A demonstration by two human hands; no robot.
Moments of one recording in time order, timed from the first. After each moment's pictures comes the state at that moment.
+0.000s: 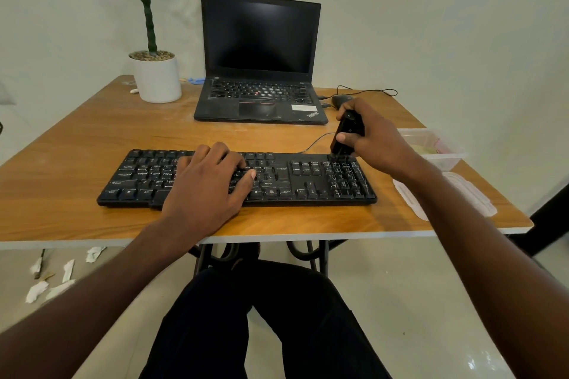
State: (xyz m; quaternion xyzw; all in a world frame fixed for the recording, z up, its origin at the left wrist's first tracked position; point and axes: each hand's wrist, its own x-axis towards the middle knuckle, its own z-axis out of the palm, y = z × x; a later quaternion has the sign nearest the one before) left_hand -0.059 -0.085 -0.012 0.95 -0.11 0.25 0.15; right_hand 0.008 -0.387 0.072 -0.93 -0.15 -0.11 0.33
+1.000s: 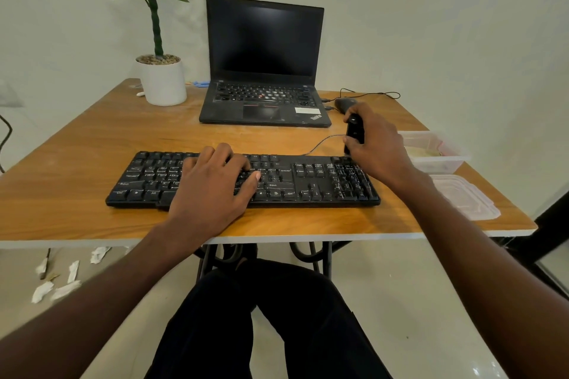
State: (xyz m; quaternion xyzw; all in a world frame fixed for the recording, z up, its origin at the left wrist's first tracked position) left_hand -0.058 -0.086 -0.014 0.95 -0.11 0.27 0.13; right_hand 0.010 -0.380 0.057 -0.94 -0.09 -0.21 0.23
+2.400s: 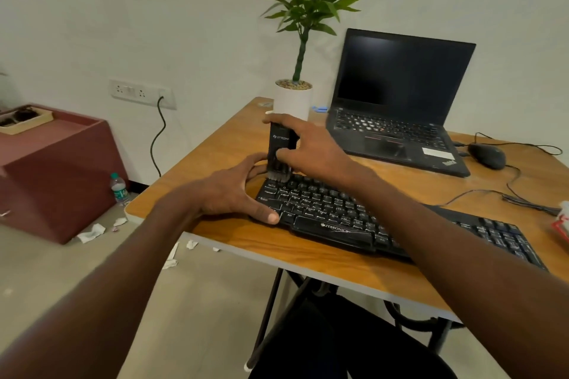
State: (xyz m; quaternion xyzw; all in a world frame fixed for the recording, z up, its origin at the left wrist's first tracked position) left_hand -0.058 0.119 0.008 0.89 -0.02 -0.11 0.44; right_hand 0.038 -0.075 0.067 -0.83 -0.42 -0.01 0.37
